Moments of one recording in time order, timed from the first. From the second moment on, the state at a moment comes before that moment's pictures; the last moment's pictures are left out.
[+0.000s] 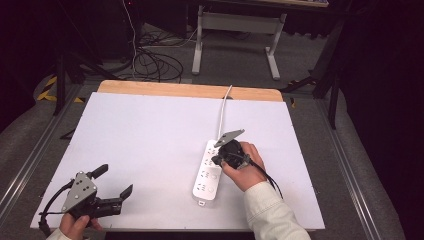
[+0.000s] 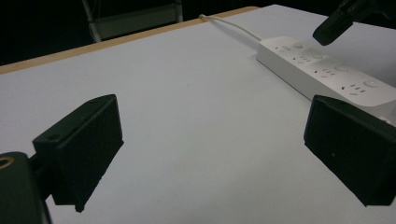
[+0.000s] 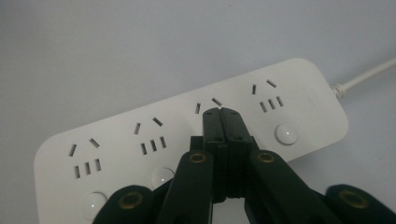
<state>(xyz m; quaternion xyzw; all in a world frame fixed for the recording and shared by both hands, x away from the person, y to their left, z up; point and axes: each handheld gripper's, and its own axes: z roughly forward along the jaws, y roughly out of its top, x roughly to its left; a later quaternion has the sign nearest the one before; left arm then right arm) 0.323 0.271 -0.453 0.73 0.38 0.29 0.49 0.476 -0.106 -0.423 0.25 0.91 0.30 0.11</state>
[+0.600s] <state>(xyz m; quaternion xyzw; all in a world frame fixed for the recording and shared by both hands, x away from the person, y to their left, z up) 0.324 0.271 -0.454 0.73 0.38 0.29 0.49 0.455 -0.123 -0.391 0.25 0.88 0.38 0.13</state>
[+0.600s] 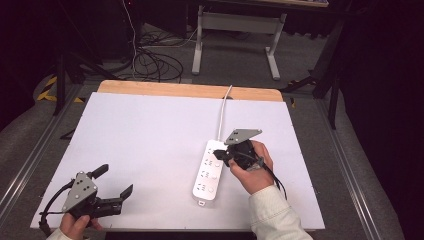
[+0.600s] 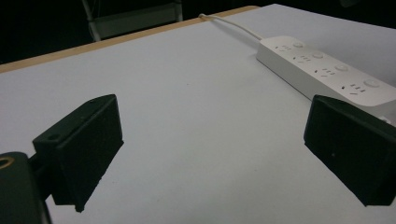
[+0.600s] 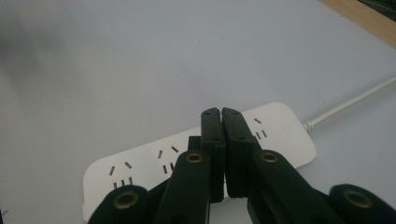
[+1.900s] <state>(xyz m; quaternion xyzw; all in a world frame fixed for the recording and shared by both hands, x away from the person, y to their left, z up) 0.324 0.271 -0.453 0.73 0.38 0.28 0.50 0.430 -0.149 -0.381 0.25 0.82 0.48 0.15</state>
